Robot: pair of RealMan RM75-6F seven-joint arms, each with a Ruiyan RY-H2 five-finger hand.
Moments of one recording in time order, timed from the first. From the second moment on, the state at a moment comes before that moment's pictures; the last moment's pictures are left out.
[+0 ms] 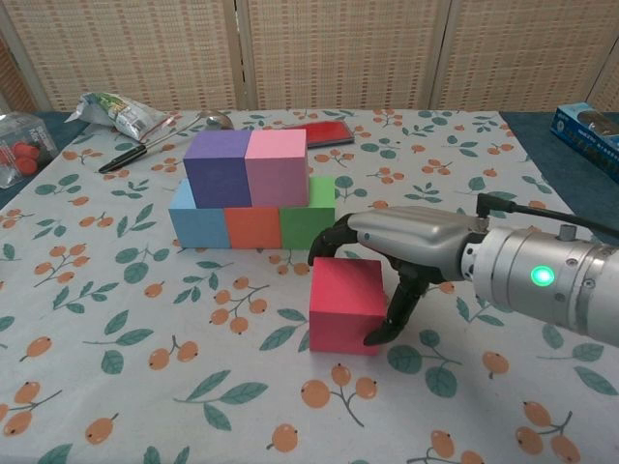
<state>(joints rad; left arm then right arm) -0.21 -1.19 0.00 -1.53 1.44 1.27 -0.10 0.82 -1.59 0.04 -1.68 -1.05 0.93 -0.44</state>
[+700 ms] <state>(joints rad) -0.22 -1.18 -0.01 -1.57 1.44 1.25 -0.06 0.84 -1.31 0.11 -1.95 -1.08 0.87 -0.39</state>
